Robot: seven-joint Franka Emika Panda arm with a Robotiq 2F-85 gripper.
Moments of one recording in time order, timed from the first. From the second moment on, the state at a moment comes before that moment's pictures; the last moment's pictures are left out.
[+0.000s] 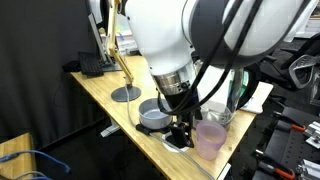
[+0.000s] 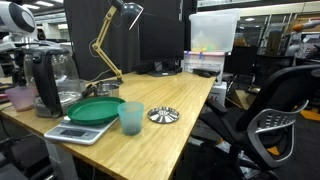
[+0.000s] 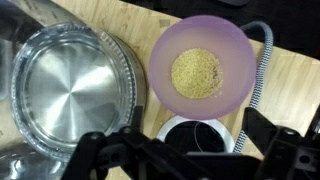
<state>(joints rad) 0.46 0.27 0.27 -2.25 -0.18 2.17 0.49</state>
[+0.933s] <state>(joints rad) 0.44 0.35 0.27 -2.09 -0.15 1.93 0.36</state>
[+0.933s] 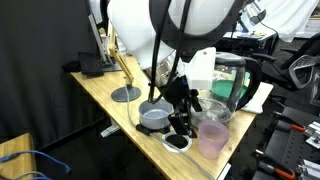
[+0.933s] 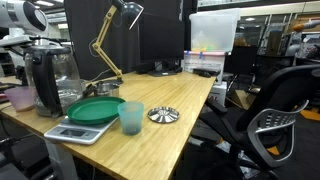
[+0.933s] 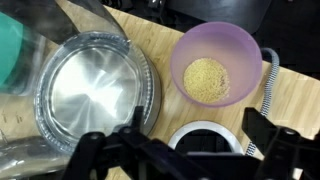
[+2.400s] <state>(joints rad) 0.49 0.60 0.29 -1.88 -0.14 1.74 0.28</state>
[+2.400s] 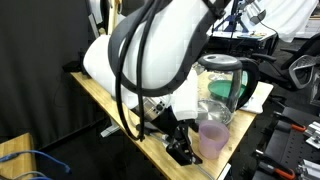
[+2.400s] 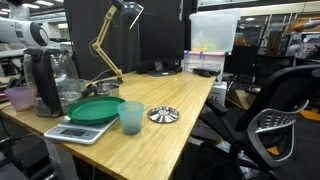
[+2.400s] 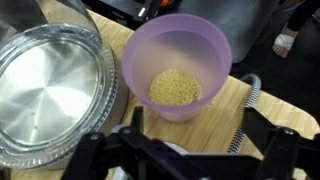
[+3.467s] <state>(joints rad) 0.50 0.62 0.27 -1.83 -0.13 1.59 0.31</state>
